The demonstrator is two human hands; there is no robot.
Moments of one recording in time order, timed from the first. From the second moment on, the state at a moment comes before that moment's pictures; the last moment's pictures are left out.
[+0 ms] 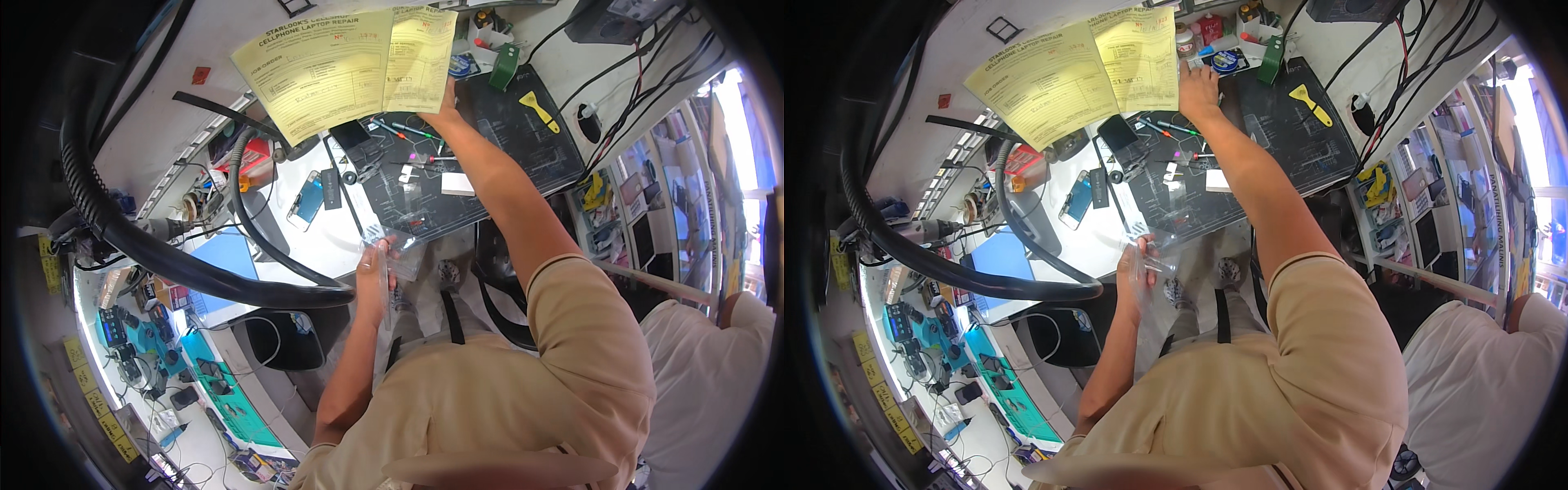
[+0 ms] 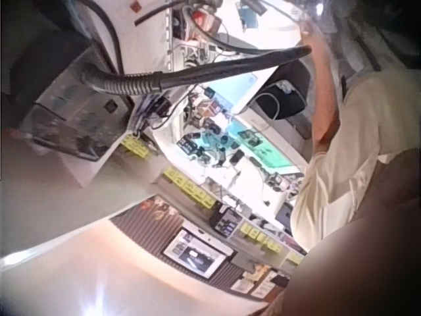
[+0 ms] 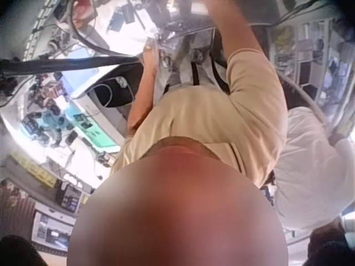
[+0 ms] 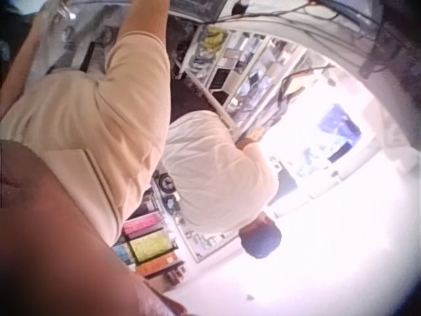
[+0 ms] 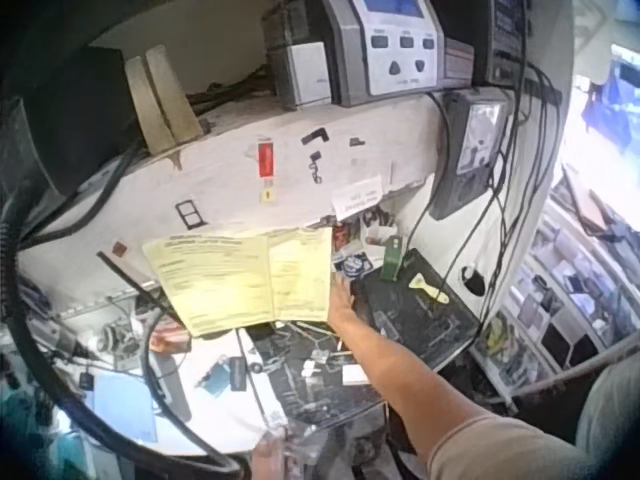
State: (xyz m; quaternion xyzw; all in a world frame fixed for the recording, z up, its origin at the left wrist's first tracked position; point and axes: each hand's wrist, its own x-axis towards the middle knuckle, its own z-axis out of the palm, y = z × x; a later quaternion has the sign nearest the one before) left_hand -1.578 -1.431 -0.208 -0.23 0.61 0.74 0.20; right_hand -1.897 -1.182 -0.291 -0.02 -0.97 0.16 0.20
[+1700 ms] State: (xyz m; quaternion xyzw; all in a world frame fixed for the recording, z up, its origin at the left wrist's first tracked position) left_hand -1.534 -1.425 -0.212 -0.21 0.67 0.69 0.17; right_hand -1.802 -1.132 -0.236 -0.07 -0.69 0.72 -0.06
